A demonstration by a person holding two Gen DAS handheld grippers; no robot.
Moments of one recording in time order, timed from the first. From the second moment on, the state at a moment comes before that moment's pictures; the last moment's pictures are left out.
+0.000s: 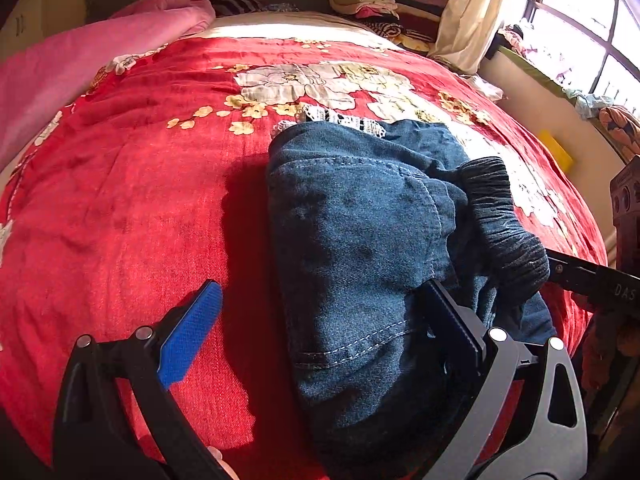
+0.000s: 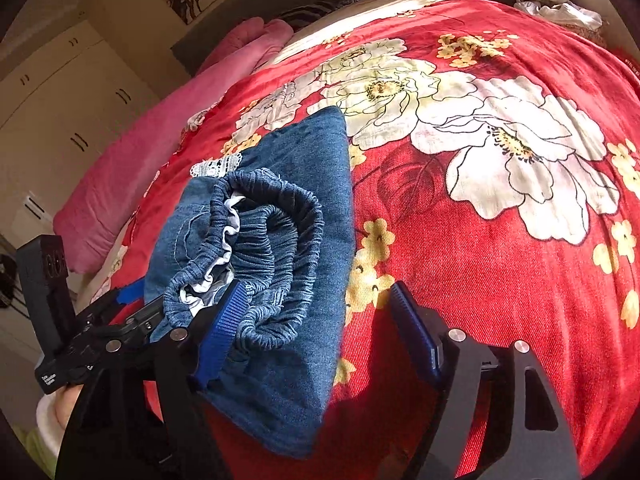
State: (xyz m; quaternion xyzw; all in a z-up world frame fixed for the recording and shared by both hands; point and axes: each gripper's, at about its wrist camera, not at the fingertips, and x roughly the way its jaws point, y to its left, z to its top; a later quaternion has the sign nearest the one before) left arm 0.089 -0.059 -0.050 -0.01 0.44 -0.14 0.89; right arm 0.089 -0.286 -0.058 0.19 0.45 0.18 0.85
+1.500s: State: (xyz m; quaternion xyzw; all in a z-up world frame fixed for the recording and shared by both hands) left arm 0.099 -0.071 0.011 -0.05 0.38 -0.22 0.90; right arm 0.089 -0.252 0.016 0.13 0.35 0.25 0.89
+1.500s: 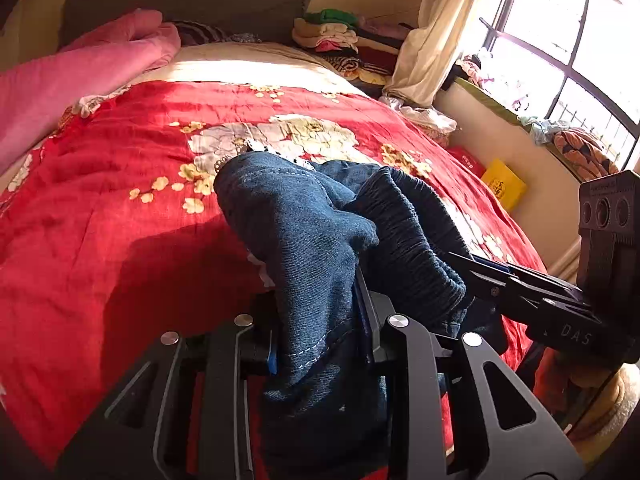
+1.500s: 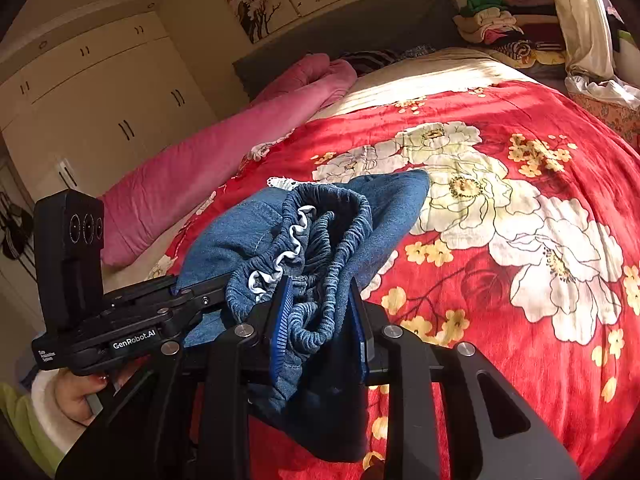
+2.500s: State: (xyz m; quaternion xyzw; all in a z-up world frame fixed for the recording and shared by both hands) left arm 0.207 -0.082 -0.008 -0.03 0.39 -0.18 0.90; right arm 0.209 -0.249 -0.007 0.11 0.38 0.21 0.89
